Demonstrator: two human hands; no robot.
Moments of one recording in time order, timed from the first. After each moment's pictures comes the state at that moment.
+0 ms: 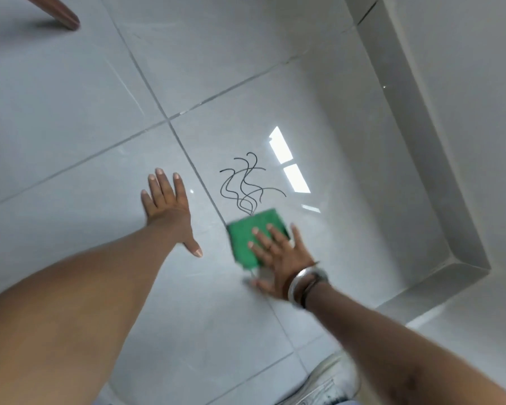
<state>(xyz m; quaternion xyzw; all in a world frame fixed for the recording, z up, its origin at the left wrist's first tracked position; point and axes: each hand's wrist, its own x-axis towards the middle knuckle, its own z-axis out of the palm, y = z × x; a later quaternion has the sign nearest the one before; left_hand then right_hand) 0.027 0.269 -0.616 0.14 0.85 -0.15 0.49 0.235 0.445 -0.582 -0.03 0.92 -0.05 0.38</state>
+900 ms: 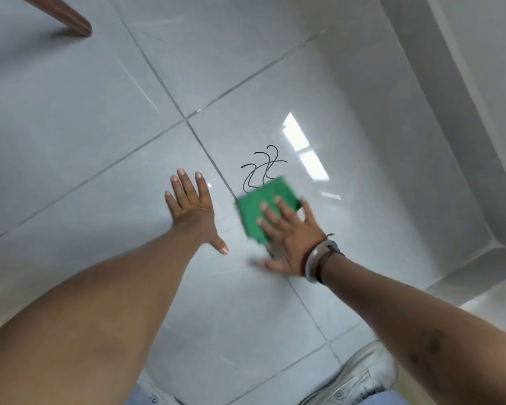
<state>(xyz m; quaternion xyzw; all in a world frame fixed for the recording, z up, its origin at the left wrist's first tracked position) 0.023 0.267 -0.612 0.13 0.84 -0.12 0.52 0.190 0.433 -0.589 0.00 0.94 -0.12 0.32</state>
